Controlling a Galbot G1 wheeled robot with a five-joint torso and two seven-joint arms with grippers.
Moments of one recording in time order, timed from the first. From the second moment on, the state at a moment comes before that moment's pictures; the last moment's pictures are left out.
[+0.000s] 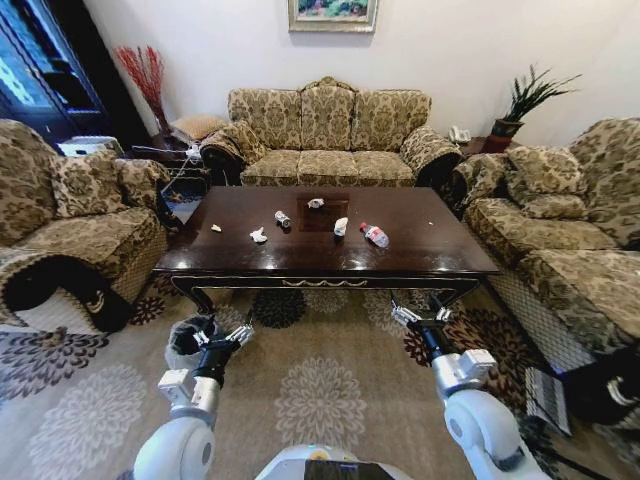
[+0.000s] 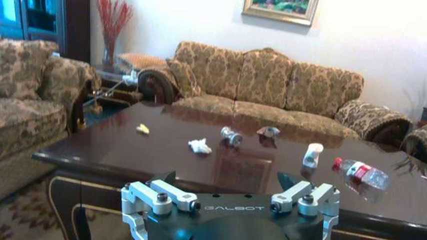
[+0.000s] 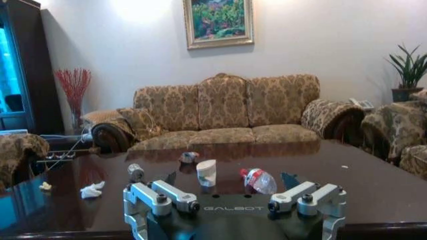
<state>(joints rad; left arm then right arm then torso) 1.76 -1.57 -0.65 -2.38 -0.24 0.23 -0.01 -1.56 1.21 0.54 2.23 0.40 -0.11 0.11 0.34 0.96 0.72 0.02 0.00</state>
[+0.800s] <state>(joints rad) 1.75 -1.55 -0.66 -2.32 -0.21 0.19 0.02 -1.57 1.21 0.54 2.20 0.33 -0.08 0.08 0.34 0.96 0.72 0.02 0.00</state>
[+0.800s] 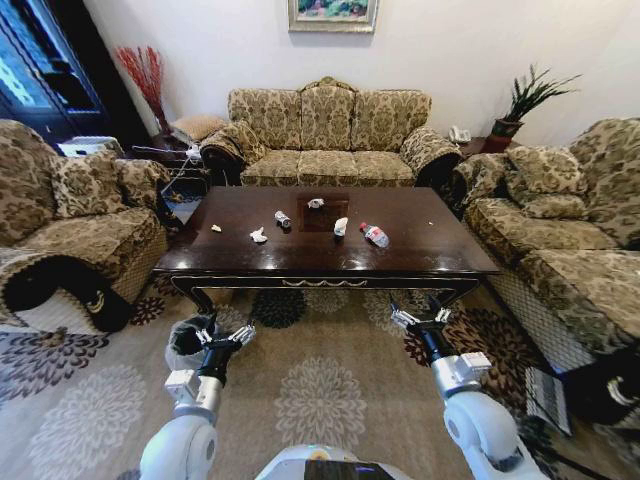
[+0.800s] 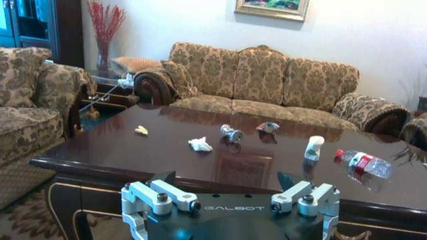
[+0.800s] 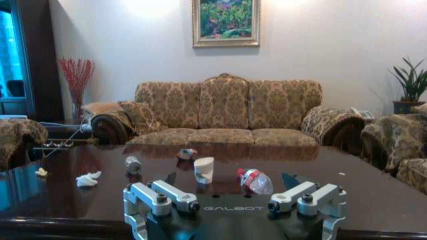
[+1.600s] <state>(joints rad) 1.74 -1.54 -0.66 -2.29 -0.21 0.19 0.02 -1.59 1.22 0.53 2.20 0.36 -0.04 0.08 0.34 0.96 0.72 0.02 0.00</state>
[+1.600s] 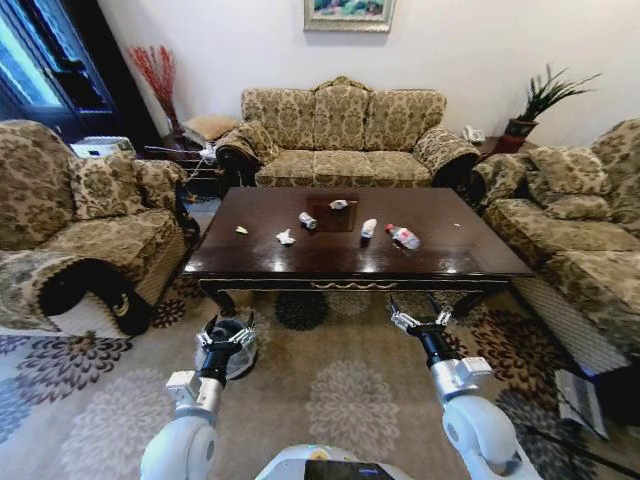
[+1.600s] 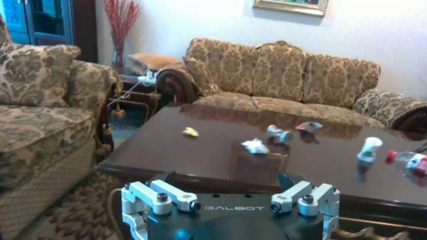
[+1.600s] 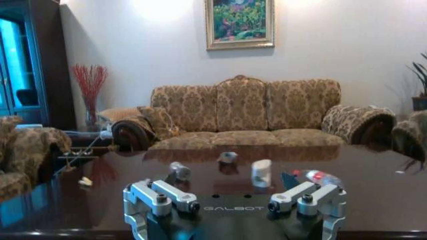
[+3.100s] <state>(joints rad) 1.48 -1.40 -0.69 -1.66 -0.17 0.18 0.03 -1.62 1.20 0.56 2.15 0.37 0.07 0.04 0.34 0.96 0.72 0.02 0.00</state>
